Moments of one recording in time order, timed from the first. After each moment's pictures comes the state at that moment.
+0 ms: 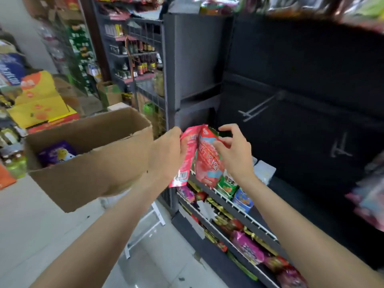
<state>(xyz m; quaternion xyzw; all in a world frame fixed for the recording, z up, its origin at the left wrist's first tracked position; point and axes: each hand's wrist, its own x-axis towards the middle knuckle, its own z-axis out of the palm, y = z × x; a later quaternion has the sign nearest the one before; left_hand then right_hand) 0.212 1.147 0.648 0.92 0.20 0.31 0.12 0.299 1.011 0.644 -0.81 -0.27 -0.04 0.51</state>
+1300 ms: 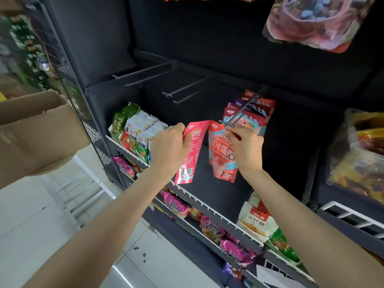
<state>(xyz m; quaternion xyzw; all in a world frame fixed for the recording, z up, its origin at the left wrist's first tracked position) 0.258 0.771 0.632 0.94 0.15 0.29 0.13 0.339 0.613 0.623 -0.84 -0.19 -0.15 0.48</state>
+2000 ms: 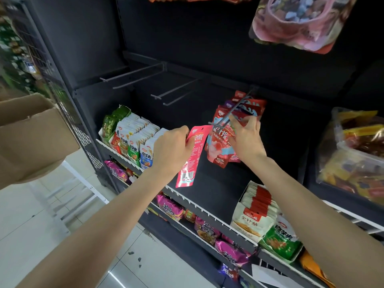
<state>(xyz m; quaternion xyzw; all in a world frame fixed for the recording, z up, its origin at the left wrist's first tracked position) 0.280 0.757 0.629 0.94 0.09 0.28 0.15 0.382 0.590 0.625 -0.96 -0.18 -0.14 0.14</state>
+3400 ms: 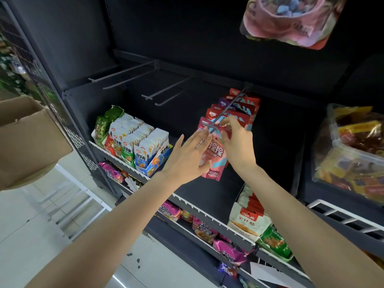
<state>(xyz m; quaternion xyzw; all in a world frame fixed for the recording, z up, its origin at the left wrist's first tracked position) 0.307 0.738 0.595 0.99 -0.08 0.12 0.01 0.359 0.600 0.628 -0.88 -0.19 -0.17 0.40</state>
